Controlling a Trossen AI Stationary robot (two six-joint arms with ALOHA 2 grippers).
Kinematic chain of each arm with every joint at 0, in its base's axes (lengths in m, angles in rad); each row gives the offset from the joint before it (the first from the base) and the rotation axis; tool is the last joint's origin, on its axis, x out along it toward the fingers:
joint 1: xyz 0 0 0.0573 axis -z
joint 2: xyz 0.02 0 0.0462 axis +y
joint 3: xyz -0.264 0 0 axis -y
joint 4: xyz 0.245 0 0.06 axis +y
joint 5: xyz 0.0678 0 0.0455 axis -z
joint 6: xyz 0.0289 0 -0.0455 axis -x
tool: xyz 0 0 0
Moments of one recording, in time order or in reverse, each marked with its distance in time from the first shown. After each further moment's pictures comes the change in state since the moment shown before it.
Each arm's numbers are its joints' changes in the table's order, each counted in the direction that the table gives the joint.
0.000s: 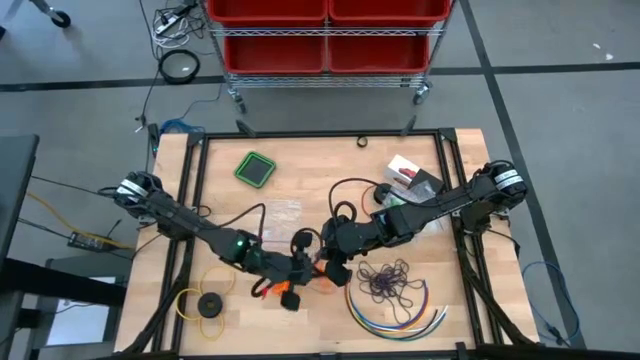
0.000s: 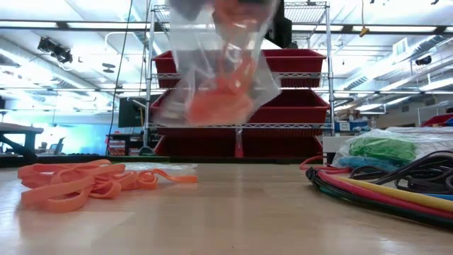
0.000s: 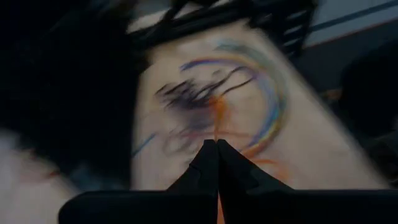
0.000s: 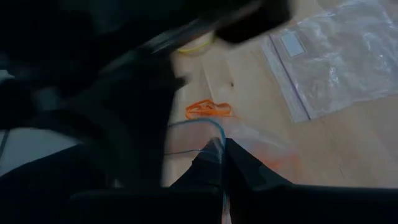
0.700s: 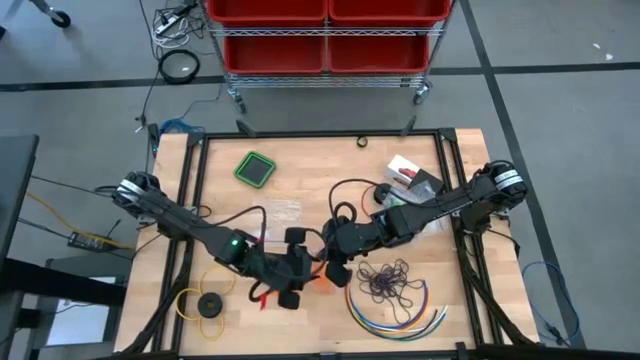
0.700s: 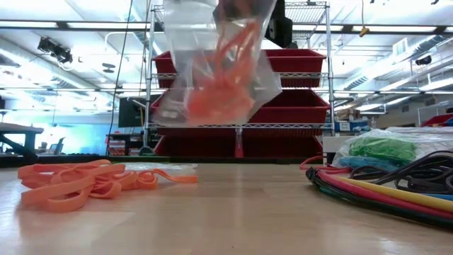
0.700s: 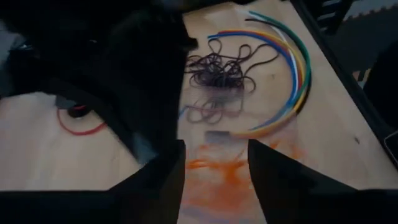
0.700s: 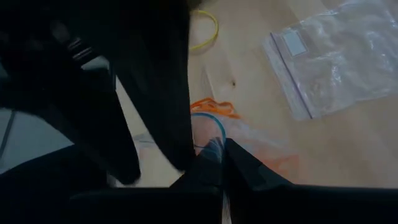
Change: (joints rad) left arm 0.037 -0.002 0.171 0.348 -0.118 0.129; right arm -0.007 0.000 0.000 0.002 -0.003 0.002
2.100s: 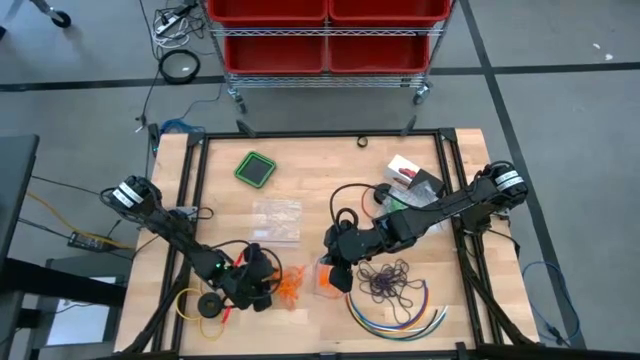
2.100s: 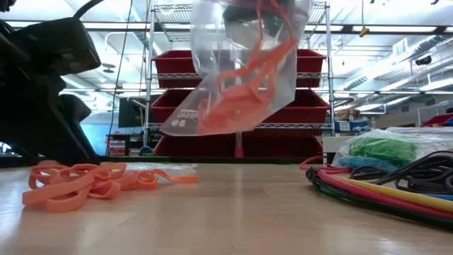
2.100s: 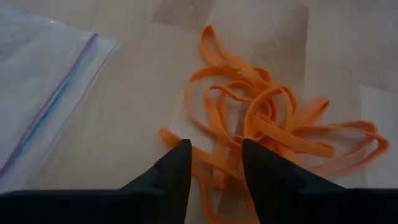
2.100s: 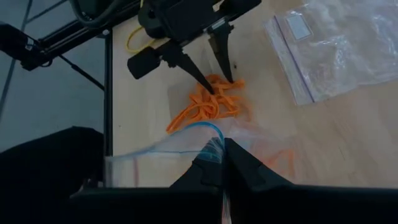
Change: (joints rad) left arm 0.212 0.008 -0.646 -0.382 -0.151 0.742; right arm -0.029 0.000 0.000 0.049 0.011 0.004
